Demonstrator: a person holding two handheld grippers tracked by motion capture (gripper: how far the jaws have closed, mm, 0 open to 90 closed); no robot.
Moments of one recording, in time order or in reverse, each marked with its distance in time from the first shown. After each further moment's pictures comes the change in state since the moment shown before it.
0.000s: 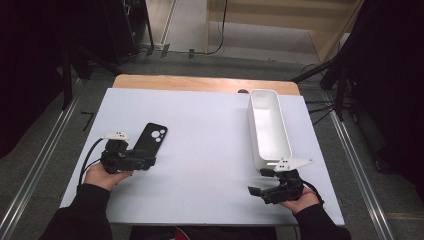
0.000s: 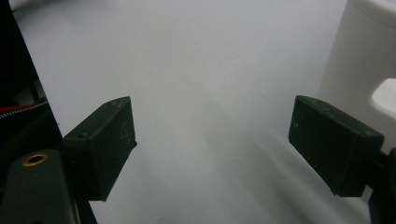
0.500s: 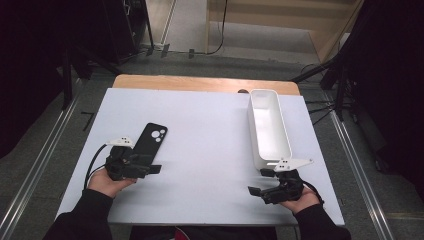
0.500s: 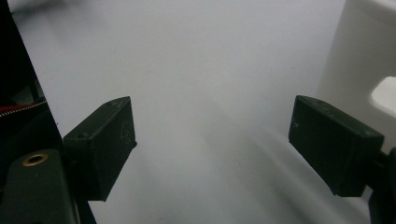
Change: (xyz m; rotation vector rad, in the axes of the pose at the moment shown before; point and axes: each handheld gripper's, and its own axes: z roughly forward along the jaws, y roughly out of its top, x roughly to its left) left arm -0.021 -0.007 0.004 0.013 -0.043 0.038; right arm 0.000 0.000 0.000 0.002 -0.004 0.001
